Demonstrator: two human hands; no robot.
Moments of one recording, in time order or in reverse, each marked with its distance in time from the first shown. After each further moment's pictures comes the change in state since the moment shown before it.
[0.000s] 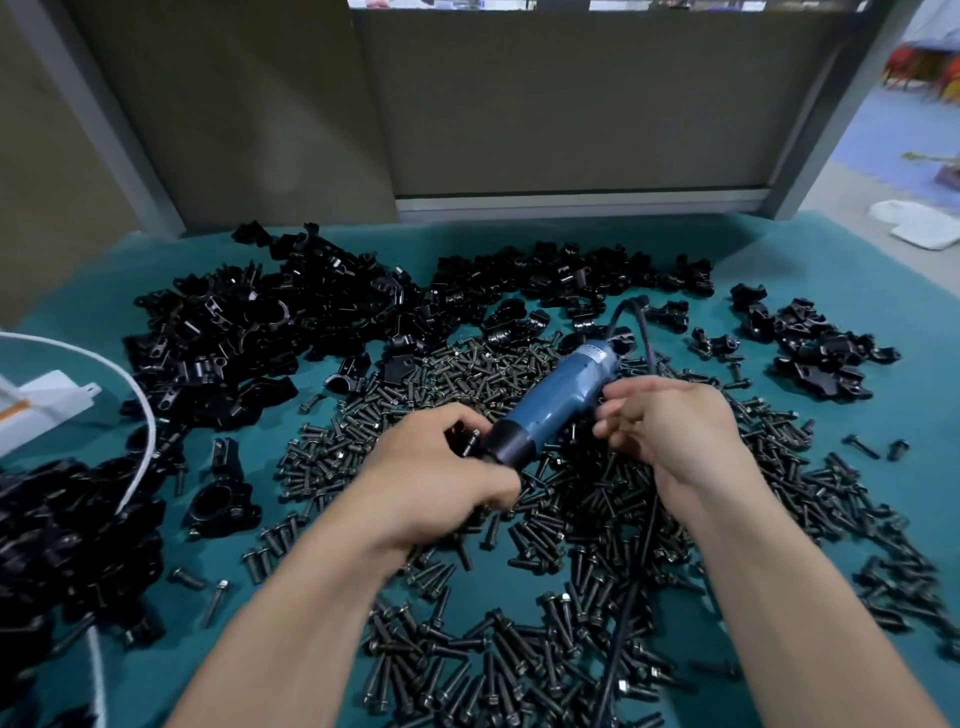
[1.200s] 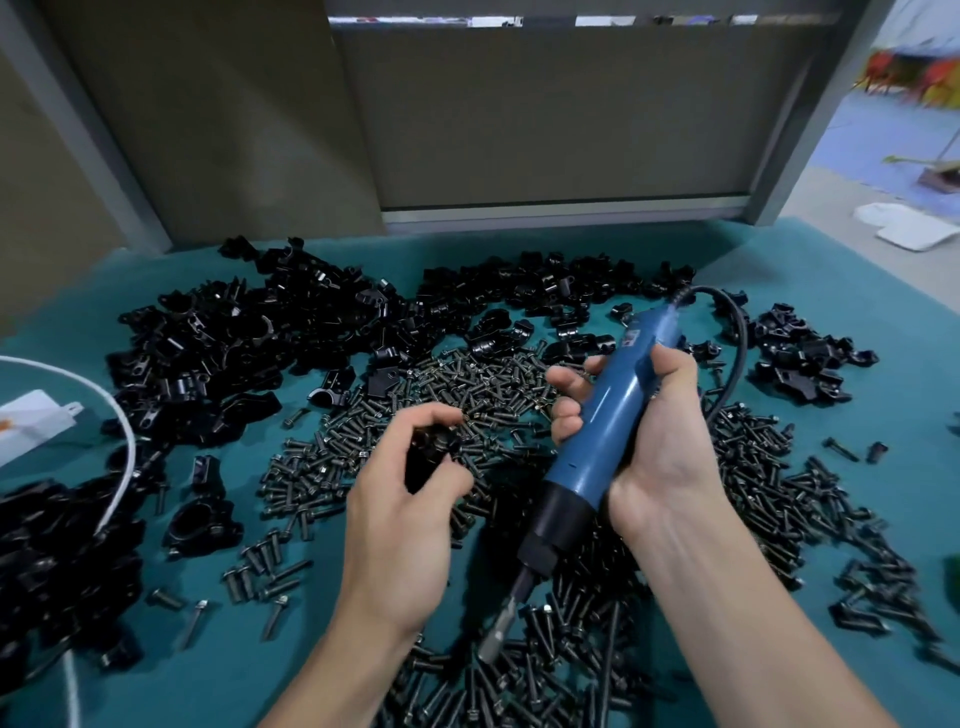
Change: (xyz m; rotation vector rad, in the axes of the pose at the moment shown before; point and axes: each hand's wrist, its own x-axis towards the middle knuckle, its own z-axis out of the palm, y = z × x) left_hand -0.015 -0.030 0.038 -0.341 0.399 0.434; right_hand -0.018 -0.004 0.017 0.780 -0.340 0.156
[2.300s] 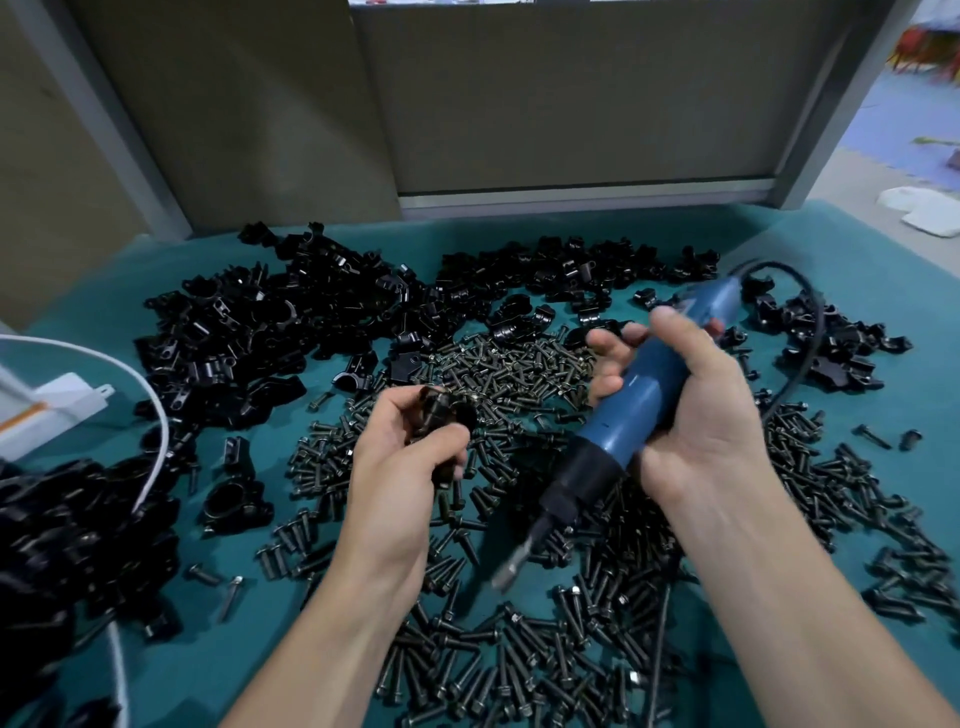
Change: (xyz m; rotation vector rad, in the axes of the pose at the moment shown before) left_hand 0.017 -0.004 -0.014 -0.381 0.001 -0.237; right_hand -0.001 -0.009 0.009 0.015 -0.003 -0.098
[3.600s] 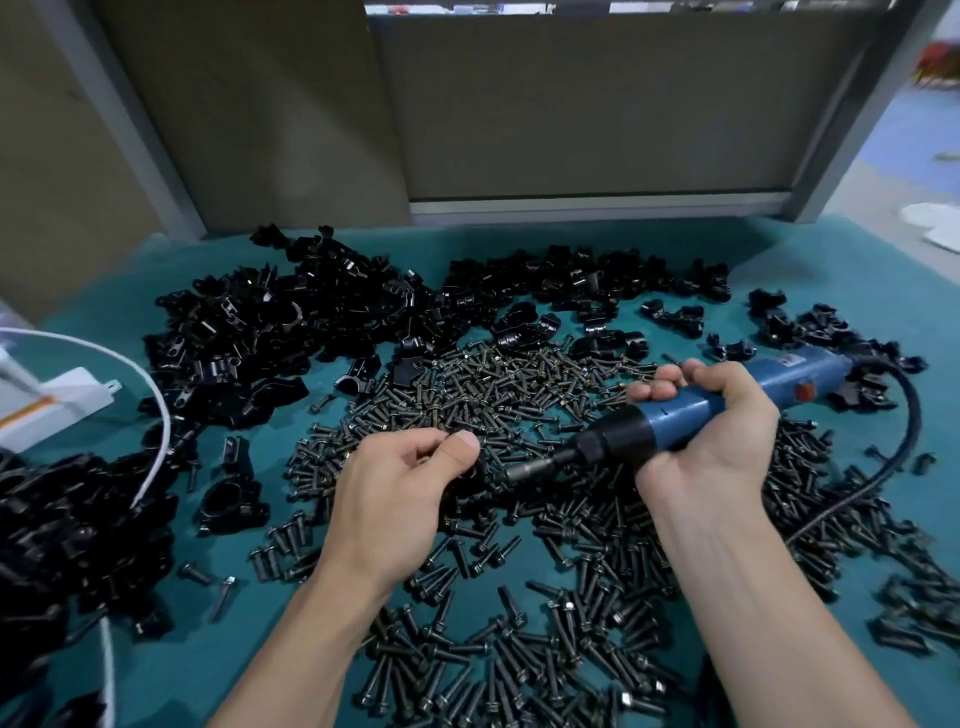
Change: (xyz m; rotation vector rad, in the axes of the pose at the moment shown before) left_hand 0.014 -0.015 -0.021 0.564 -0.061 0.176; right_hand 0.015 0.006 -0.019 0.269 0.175 -0.187
